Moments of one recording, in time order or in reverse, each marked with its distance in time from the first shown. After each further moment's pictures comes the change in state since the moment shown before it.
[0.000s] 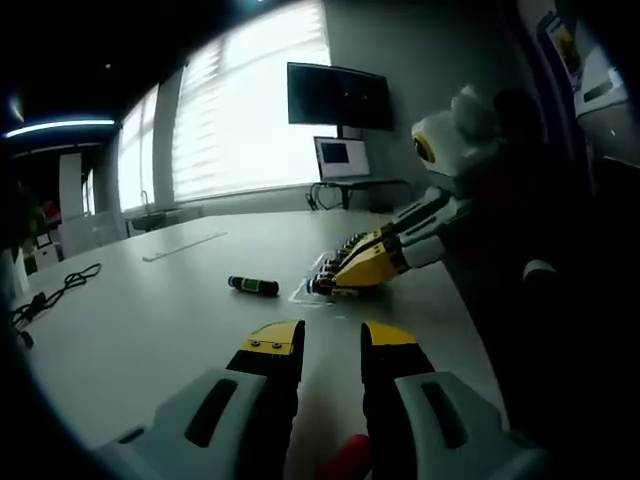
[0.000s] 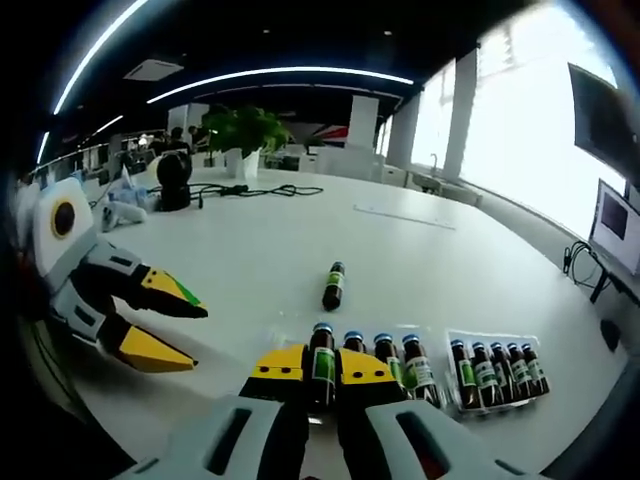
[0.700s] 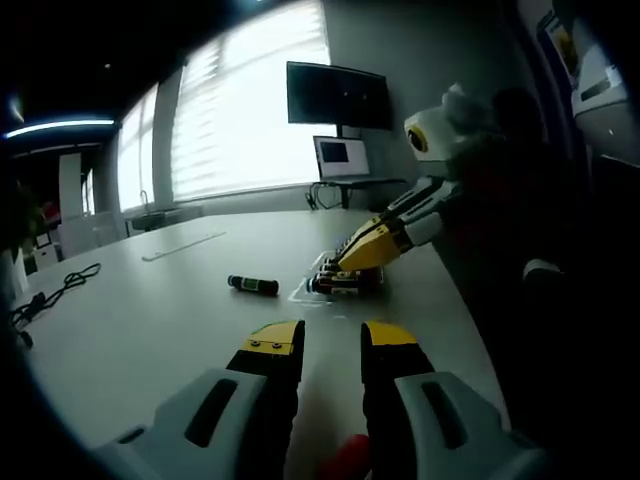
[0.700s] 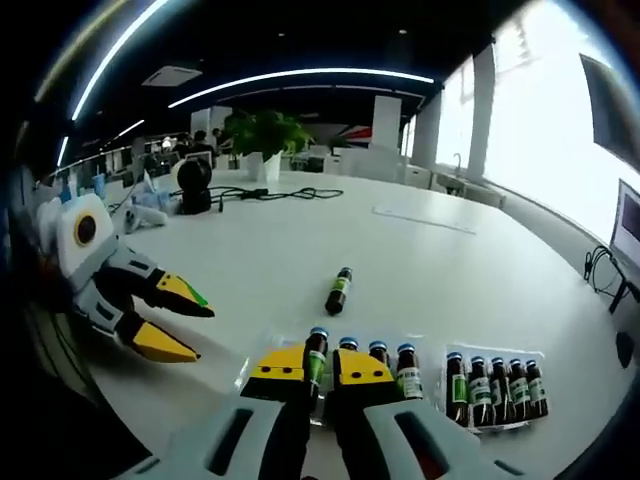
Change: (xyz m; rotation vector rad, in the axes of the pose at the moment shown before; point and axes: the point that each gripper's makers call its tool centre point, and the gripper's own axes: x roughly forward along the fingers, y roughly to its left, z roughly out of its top) left arm 0.000 -0.001 -0.001 -0.002 0.002 -0.003; right arm -0.004 -0.008 0.004 -0.025 0.005 0.121
